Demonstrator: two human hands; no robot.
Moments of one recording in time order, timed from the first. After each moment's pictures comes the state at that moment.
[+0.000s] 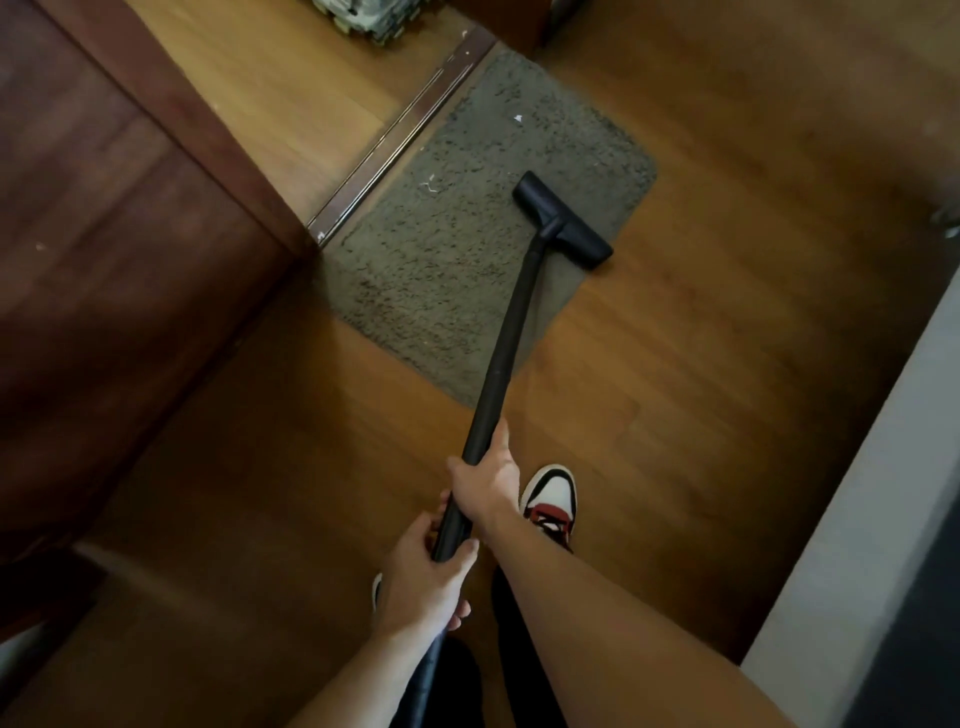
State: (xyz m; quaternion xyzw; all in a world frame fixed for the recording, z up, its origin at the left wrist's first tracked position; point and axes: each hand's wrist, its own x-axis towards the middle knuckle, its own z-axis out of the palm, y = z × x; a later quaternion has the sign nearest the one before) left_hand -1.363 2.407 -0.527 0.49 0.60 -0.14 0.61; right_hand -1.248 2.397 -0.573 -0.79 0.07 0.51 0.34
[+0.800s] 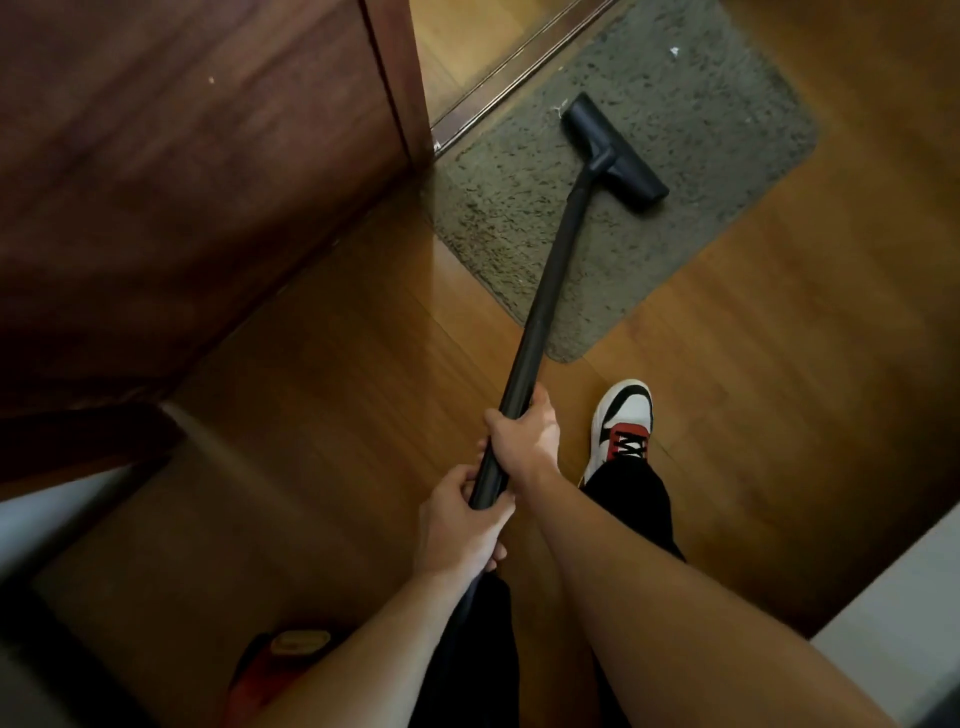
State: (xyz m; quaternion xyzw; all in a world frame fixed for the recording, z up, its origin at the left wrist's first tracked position) left_hand -1.425 2.418 -0.544 0.43 0.66 -0.09 0.62; right_hand -1.313 2.425 -0.601 -0.81 0.02 0.49 0.32
